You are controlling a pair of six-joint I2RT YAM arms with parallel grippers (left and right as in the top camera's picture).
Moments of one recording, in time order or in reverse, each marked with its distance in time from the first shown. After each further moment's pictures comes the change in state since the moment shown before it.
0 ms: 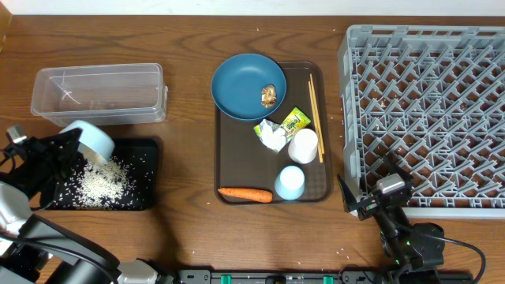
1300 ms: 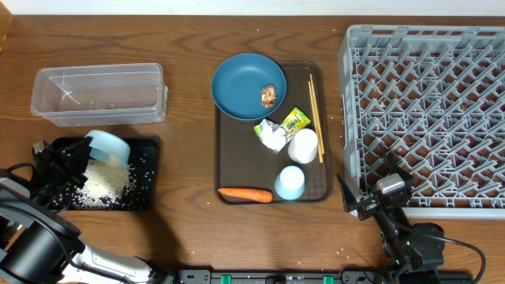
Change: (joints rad) left arm 0.010 0.301 -0.002 -0.070 0.204 -0.021; right arm 0.000 0.000 0.000 0.000 0.000 0.000
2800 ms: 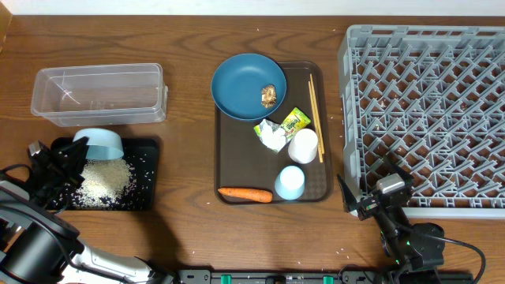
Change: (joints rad) left arm 0.016 0.000 -0.013 0.095 0.003 -0.029; right arm 0.000 0.000 0.000 0.000 0.000 0.000
